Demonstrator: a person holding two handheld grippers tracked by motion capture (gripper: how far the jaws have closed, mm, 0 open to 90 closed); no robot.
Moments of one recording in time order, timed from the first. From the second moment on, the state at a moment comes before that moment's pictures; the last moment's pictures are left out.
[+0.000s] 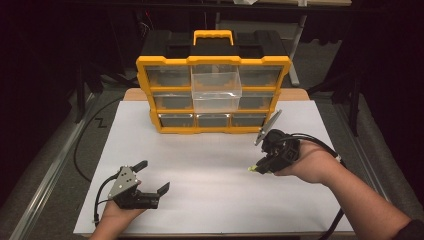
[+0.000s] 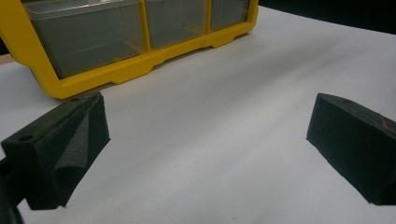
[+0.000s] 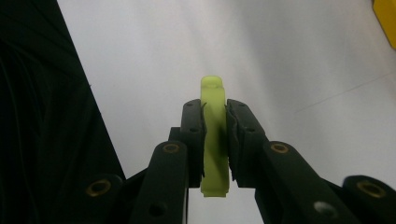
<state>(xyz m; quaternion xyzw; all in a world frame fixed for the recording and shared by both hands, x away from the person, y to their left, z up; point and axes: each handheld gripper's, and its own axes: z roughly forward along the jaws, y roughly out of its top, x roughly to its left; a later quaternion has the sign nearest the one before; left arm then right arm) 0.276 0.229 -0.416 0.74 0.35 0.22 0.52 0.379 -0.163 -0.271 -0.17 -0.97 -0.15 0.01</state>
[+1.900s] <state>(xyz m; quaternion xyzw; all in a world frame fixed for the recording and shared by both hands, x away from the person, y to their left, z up) 0.275 0.231 -0.415 0.74 0.35 0.21 0.53 0.413 -0.109 -0.134 -0.13 -0.98 -0.16 -0.03</state>
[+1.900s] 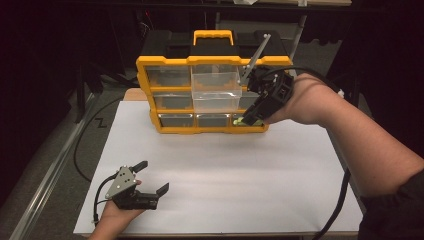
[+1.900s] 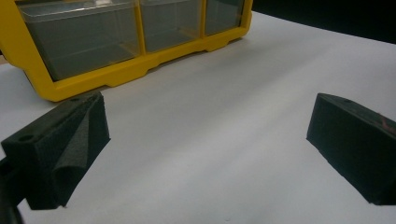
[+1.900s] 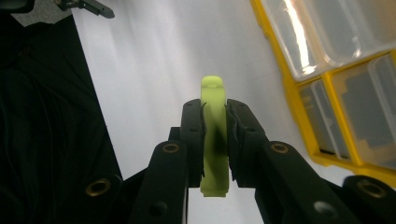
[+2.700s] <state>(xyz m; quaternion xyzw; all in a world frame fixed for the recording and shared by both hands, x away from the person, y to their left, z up) 0.275 0.233 -0.415 0.74 0.35 0.21 0.54 0.433 -0.068 -0.099 -0.11 -0.98 -0.18 -0.05</state>
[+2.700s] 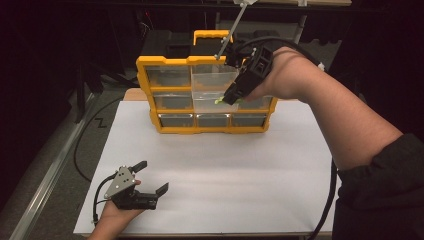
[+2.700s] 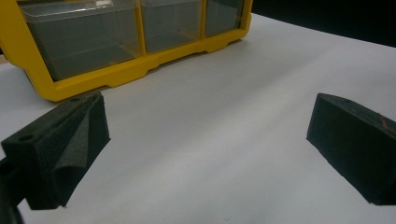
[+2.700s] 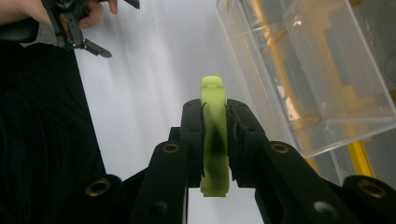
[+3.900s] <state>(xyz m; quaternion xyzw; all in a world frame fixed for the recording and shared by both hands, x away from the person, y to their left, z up) 0.276 0.233 -0.416 0.74 0.35 0.20 0.54 0.479 -0.033 -0.094 -0.11 -0.98 -0.16 -0.06</state>
